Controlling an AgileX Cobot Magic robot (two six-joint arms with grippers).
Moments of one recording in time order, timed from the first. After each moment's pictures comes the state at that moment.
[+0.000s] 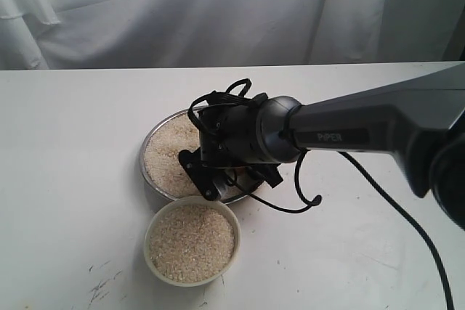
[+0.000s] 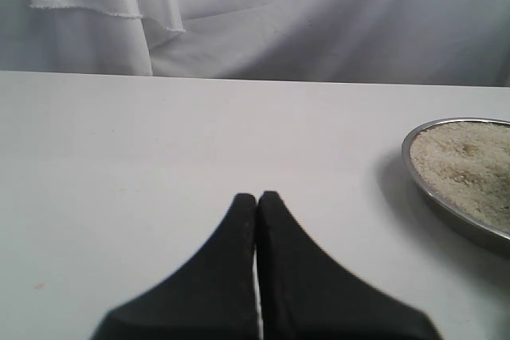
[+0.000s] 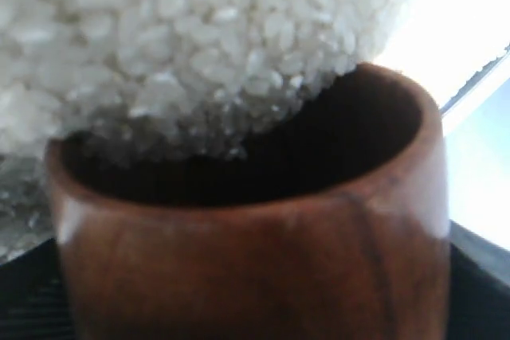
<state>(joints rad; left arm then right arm) 0.01 0.01 0.00 -0.04 0.29 0.01 0.93 2.22 -1.47 -1.09 0.76 -0.57</state>
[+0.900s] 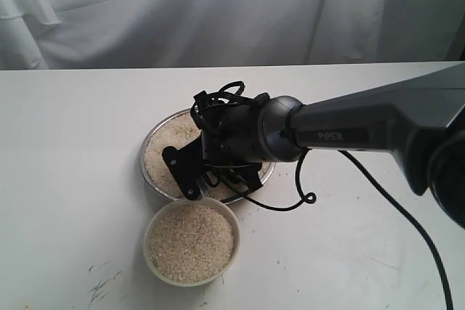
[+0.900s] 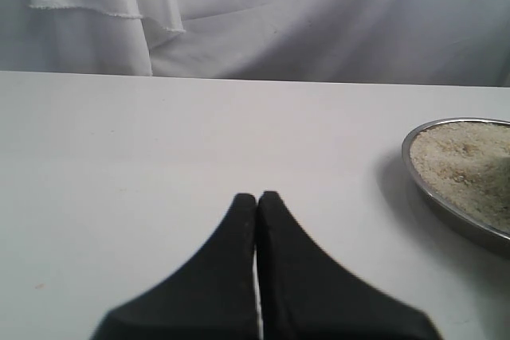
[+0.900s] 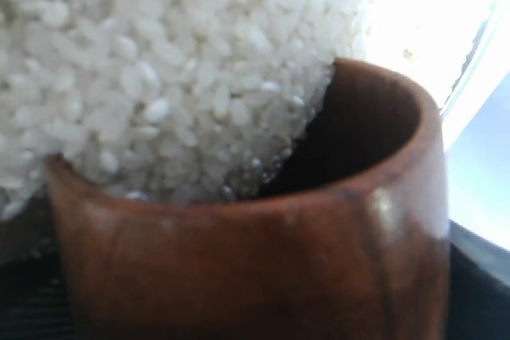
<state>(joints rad) 0.01 0.01 0.00 -0.04 0.29 0.01 0.92 2.22 -1.47 -1.07 0.57 -0.49</state>
